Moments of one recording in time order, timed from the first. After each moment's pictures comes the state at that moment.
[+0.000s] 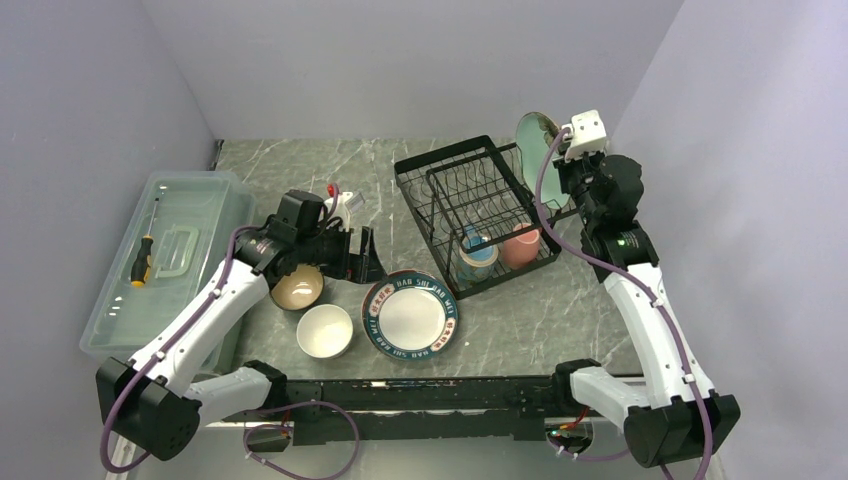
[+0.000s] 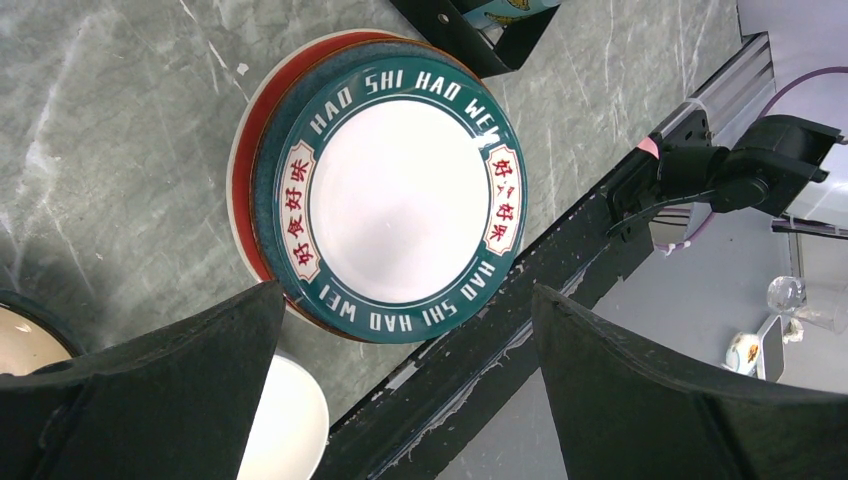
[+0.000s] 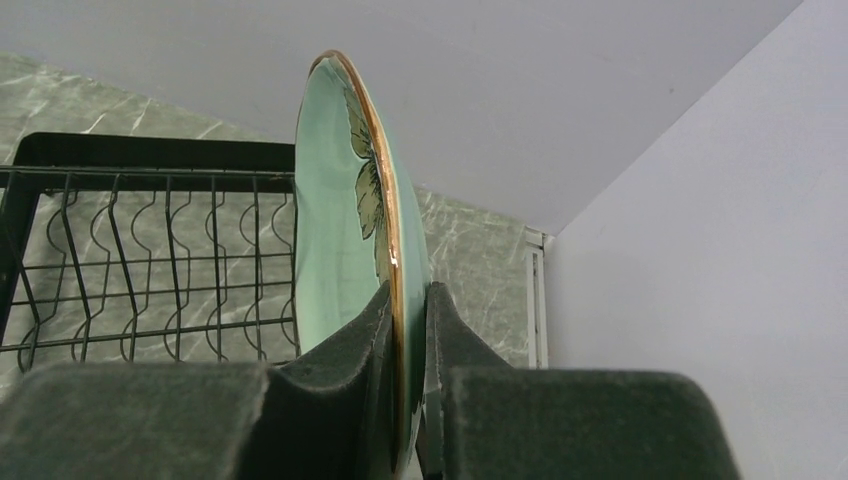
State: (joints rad) left arm -0.46 1.11 1.02 -0.70 0.46 -0.31; right arm 0.16 1.03 1.10 -0.12 0.07 -0.34
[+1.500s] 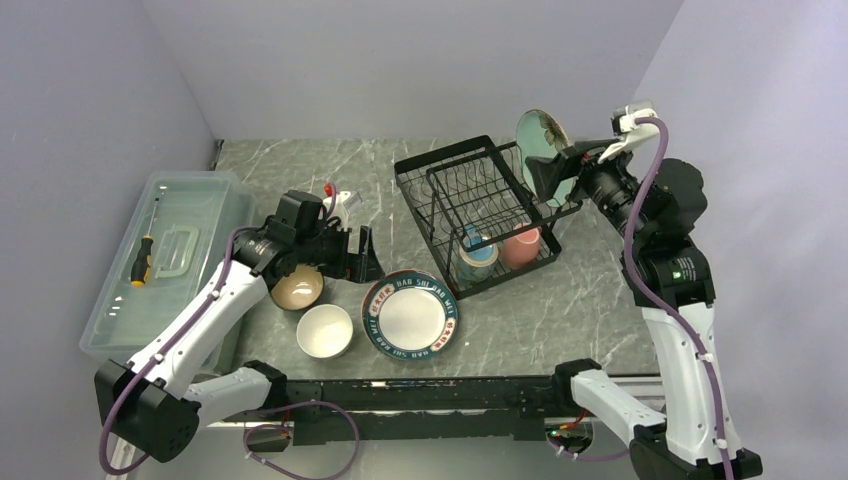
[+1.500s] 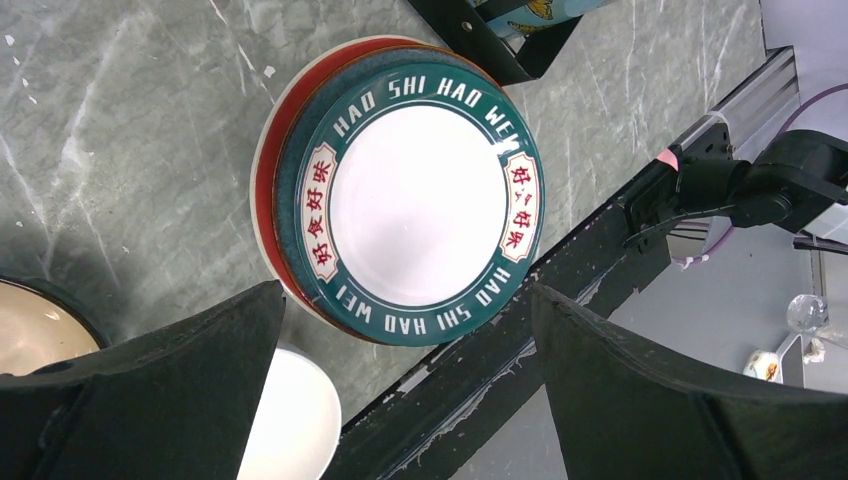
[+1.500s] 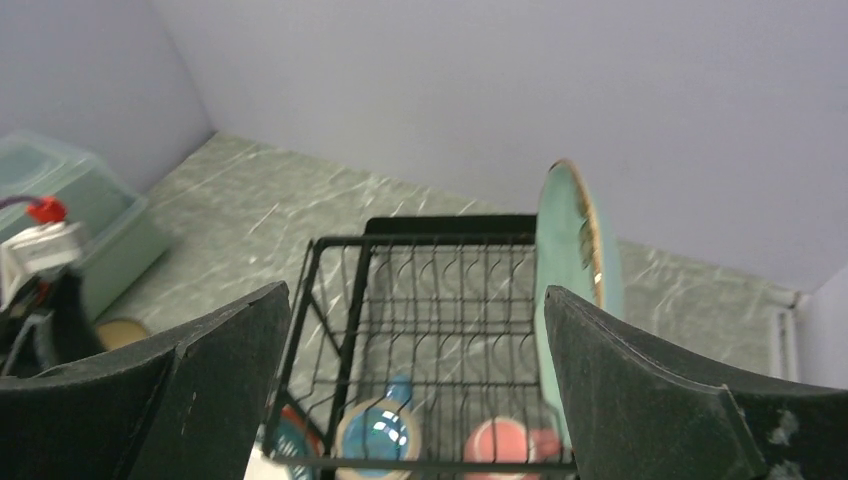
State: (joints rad) left arm -0.46 1.10 1.02 -0.71 0.42 -0.31; right arm 0.19 0.93 1.40 -0.42 -0.22 0.06
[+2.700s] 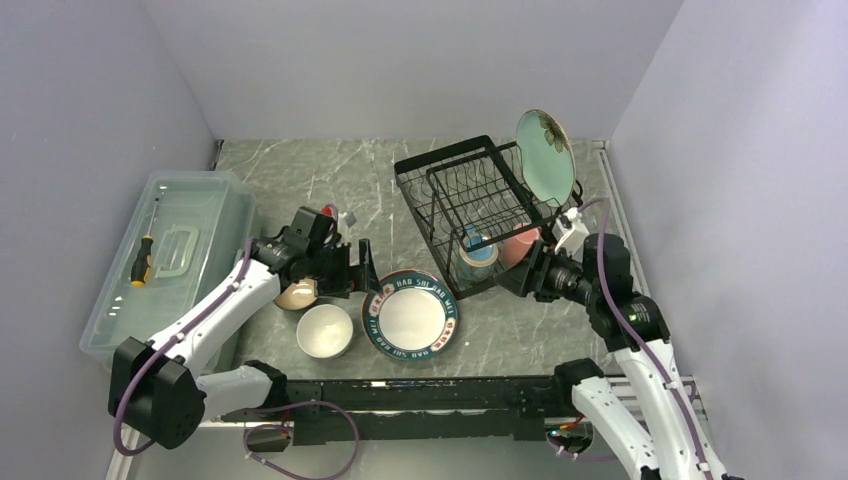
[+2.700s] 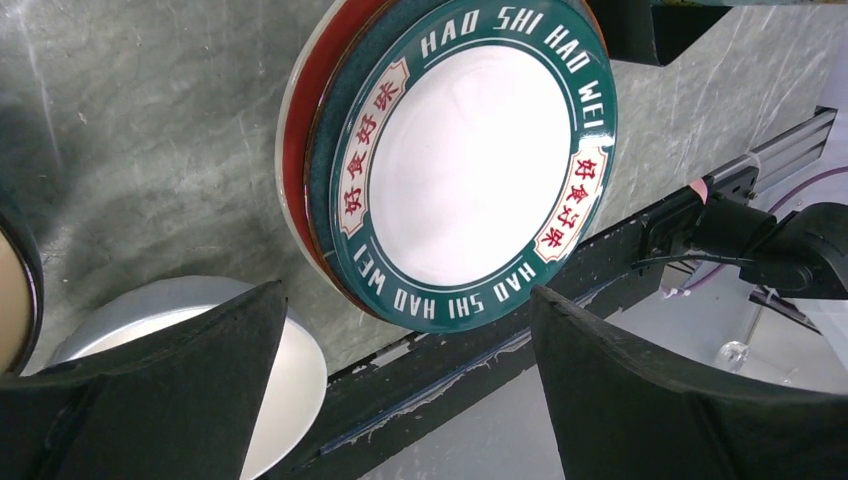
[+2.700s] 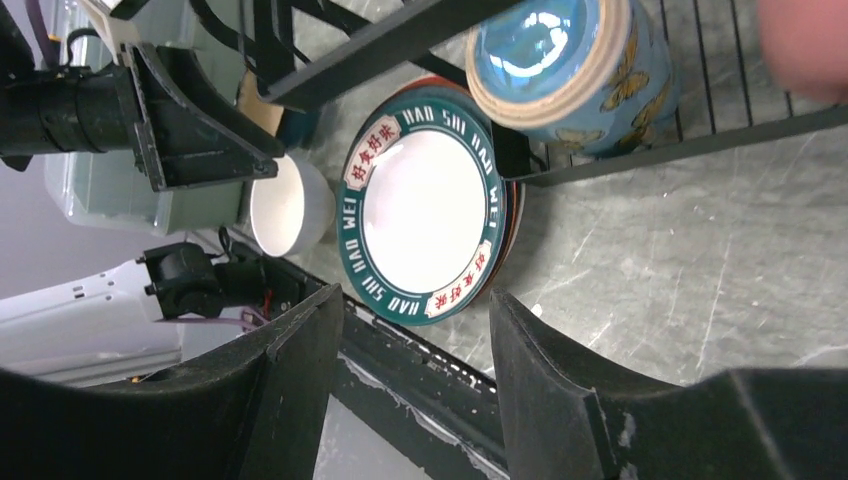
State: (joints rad) left arm -0.46 1.17 0.90 -0.72 0.35 -0.51; right arm 0.22 0.64 0.83 -0.74 -0.48 0.55
